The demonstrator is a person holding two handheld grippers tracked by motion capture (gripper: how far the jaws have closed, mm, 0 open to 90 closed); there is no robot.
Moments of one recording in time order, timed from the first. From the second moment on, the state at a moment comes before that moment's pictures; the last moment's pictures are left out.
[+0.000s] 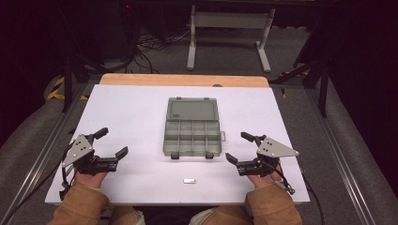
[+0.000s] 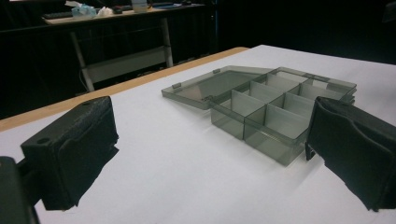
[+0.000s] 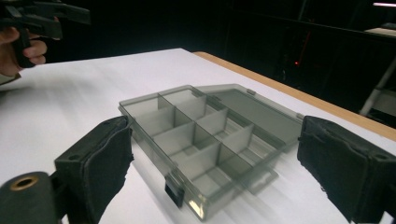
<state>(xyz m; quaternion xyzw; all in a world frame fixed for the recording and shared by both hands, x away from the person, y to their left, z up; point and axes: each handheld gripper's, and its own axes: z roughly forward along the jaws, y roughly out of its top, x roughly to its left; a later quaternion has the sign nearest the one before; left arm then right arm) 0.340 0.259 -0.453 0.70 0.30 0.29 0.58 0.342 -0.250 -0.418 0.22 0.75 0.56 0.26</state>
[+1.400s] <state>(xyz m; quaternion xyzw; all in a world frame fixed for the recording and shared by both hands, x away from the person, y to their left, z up) 0.339 0.260 -0.454 0.70 0.29 0.29 0.59 0.366 -0.144 -0.395 0.09 0.83 0.52 0.14</state>
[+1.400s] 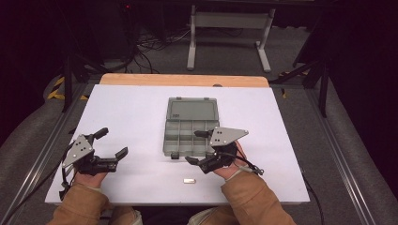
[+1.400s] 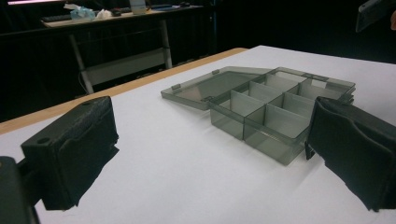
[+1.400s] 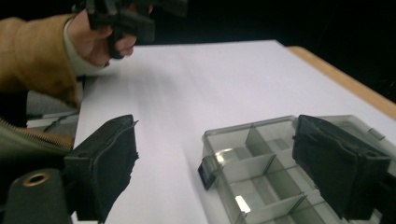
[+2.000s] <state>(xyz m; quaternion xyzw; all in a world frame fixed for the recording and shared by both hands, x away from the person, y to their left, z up) 0.339 0.260 -0.454 0.69 0.29 0.29 0.59 0.366 -0.124 -0.391 0.05 0.91 0.39 0.08</state>
